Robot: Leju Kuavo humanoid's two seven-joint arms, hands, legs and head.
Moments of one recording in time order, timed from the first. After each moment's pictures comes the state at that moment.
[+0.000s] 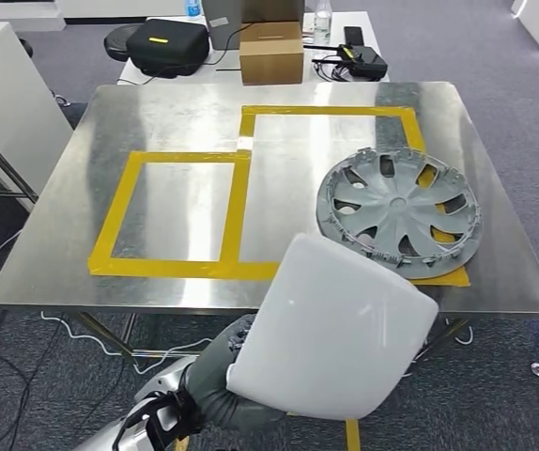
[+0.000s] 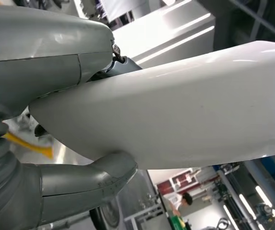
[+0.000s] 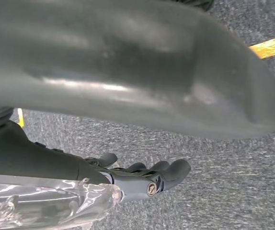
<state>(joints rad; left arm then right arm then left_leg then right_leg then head) -0.20 0.05 -0.81 -1.70 -0.12 0.01 -0.58 -0.05 0.04 -1.35 -0.20 1.05 0.15 0.00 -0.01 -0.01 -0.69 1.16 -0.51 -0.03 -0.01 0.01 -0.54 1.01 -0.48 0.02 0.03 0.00</state>
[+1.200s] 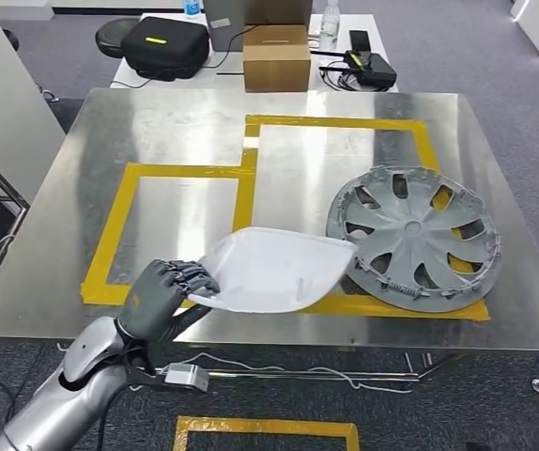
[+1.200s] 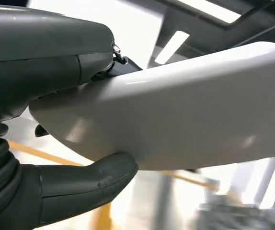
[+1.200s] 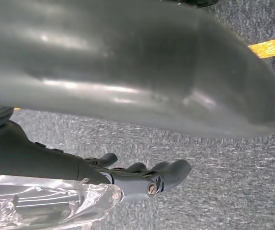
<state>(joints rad) -0.24 0.25 -0.54 -1.47 -0.89 0.44 -0.36 -0.06 0.01 -1.32 -0.20 1.12 0.18 -0.01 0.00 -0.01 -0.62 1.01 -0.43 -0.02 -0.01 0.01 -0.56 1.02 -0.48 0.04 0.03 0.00</state>
